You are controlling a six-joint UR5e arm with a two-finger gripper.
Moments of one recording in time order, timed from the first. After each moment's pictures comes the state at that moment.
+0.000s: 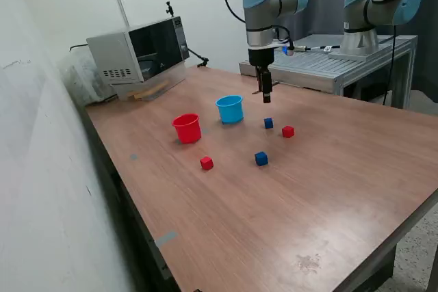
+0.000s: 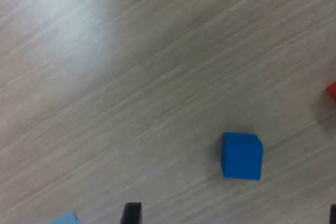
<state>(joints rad) -0.09 -1.10 1.82 -2.31 -1.64 3.62</state>
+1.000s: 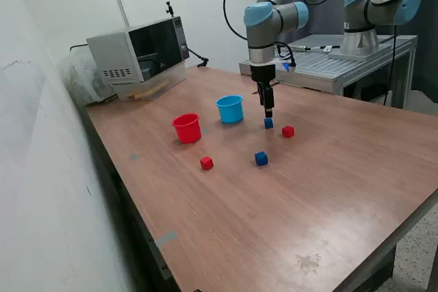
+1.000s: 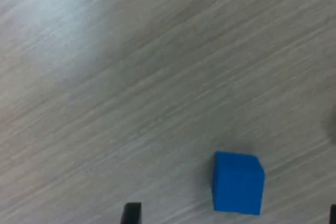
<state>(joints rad) -0.07 -1.01 1.82 -2.40 -1.64 3.62</state>
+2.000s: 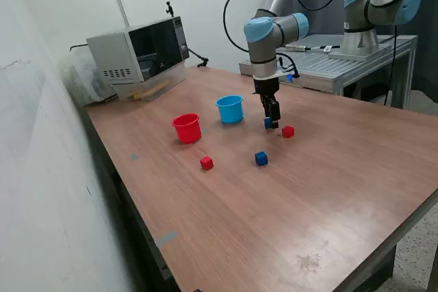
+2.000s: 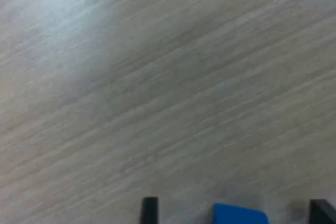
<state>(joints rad) -0.06 -0.94 1.80 -2.39 -1.63 3.56</state>
